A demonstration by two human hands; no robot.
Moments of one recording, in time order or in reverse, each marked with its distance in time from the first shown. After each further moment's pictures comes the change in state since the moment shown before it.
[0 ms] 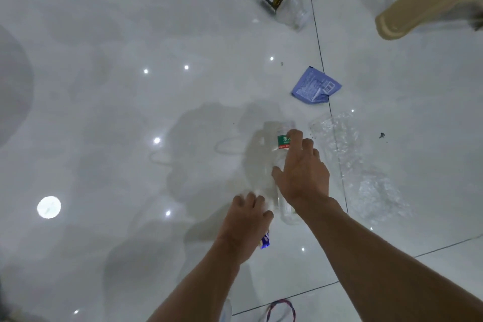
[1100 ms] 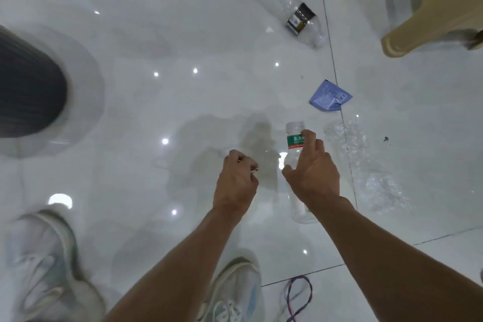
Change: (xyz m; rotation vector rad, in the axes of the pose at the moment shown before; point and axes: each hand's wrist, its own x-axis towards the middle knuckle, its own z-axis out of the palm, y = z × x) left_hand -0.049 -0.076 -0.071 -0.869 0.391 -0.565; right_hand -0.050 -0.059 -0.050 0.100 0.013 0.023
